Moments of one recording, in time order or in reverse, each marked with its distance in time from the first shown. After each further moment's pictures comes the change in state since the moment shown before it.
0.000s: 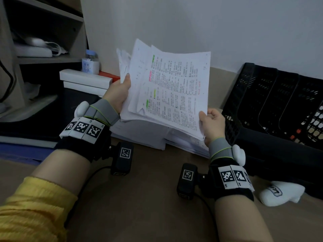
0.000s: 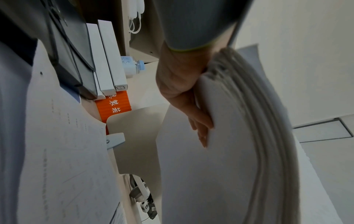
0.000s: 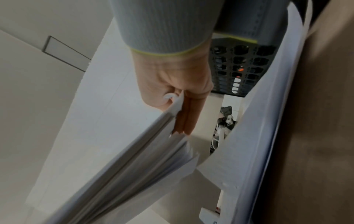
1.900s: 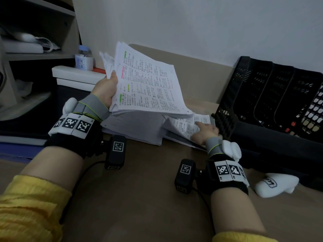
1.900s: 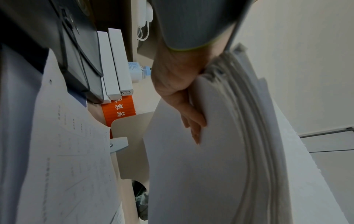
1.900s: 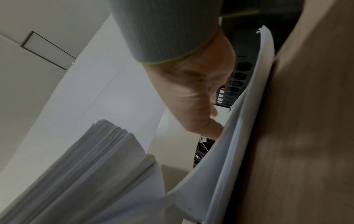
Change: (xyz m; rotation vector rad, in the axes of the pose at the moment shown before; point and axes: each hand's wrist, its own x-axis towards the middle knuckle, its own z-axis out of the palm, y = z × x) left_hand 0.040 -0.017 -0.018 0.060 0.071 -0.023; right_hand -0.001 0.018 -0.020 -1.317 -0.383 0.231
